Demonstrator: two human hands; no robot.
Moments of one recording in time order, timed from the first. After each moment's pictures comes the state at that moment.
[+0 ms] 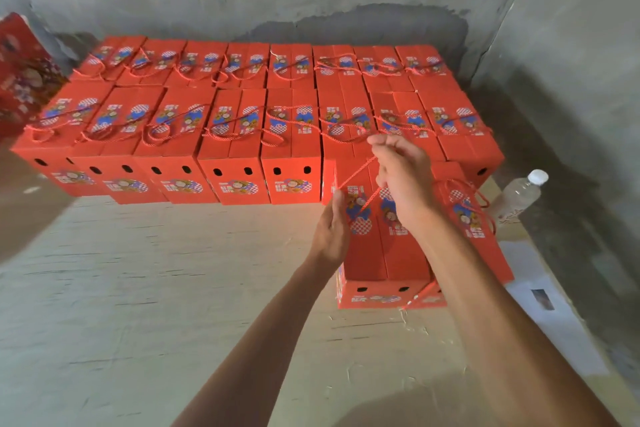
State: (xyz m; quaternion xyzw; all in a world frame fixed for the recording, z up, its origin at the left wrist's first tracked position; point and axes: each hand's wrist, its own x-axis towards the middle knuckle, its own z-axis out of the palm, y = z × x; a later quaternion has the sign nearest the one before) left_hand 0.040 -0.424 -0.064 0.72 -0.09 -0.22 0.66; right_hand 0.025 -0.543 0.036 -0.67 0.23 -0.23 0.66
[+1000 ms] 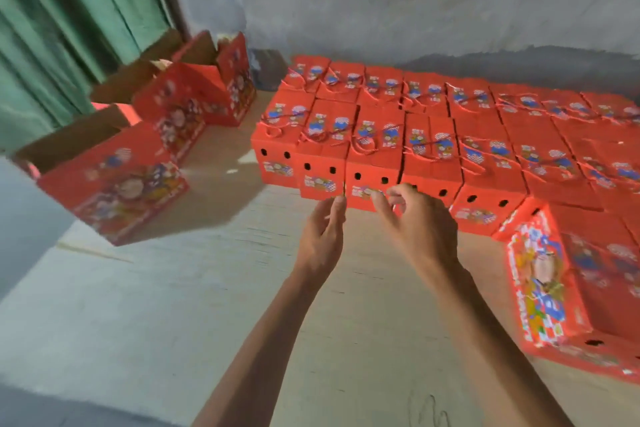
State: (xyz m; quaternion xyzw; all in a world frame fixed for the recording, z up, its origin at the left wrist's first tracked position) left_hand 0.140 -0.007 -0.014 0.75 -0.04 -0.01 0.67; right_hand 0.109 -0.159 0.043 -0.95 0.12 -0.17 0.25
